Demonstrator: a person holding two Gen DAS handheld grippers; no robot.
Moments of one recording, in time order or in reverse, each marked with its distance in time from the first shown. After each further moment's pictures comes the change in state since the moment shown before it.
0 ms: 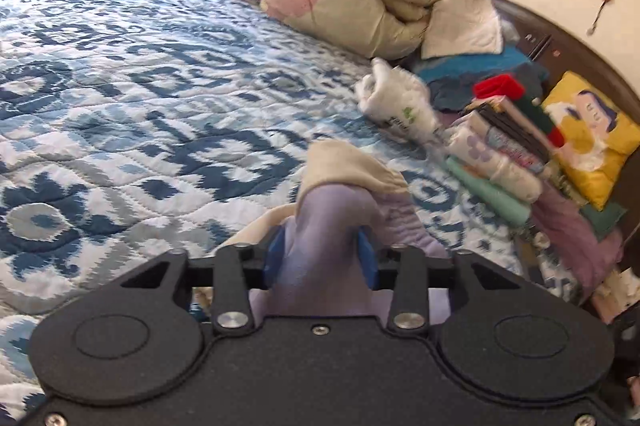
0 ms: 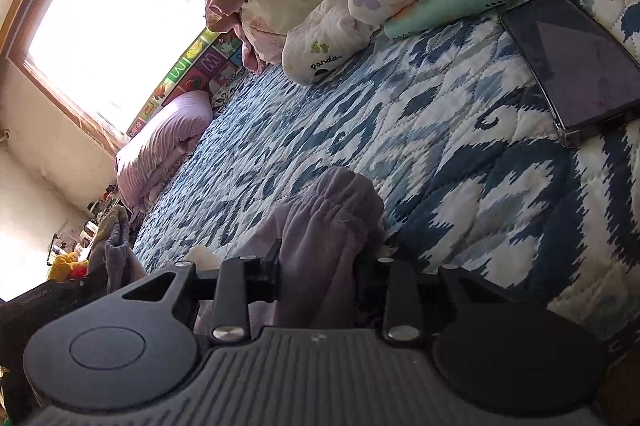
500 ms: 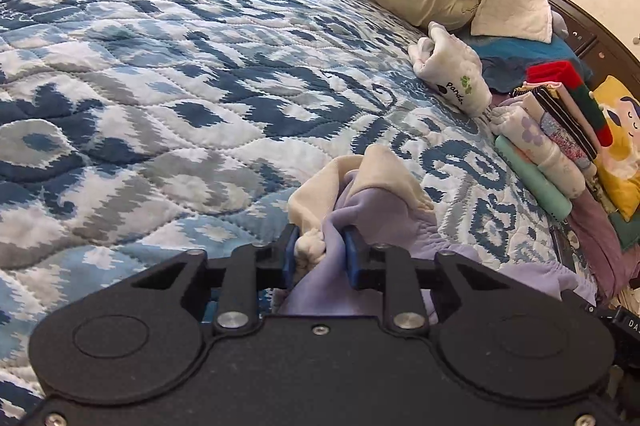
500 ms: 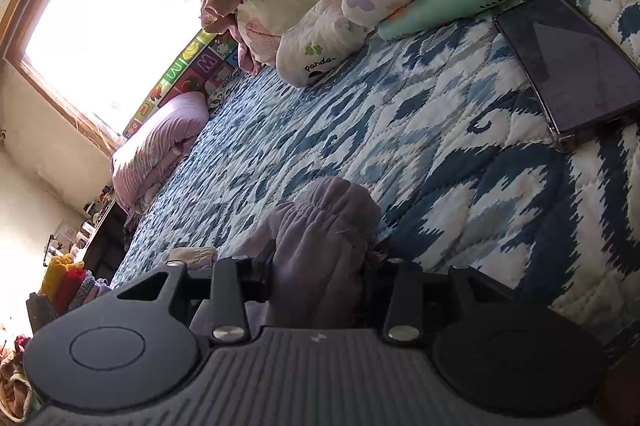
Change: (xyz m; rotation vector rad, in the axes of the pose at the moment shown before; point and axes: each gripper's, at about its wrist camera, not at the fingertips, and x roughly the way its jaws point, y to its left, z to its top) left arm 0.031 0.034 -0.025 -0.157 0.070 -0.051; right arm 0.002 -0.003 0.004 -0.017 -0.009 -0.001
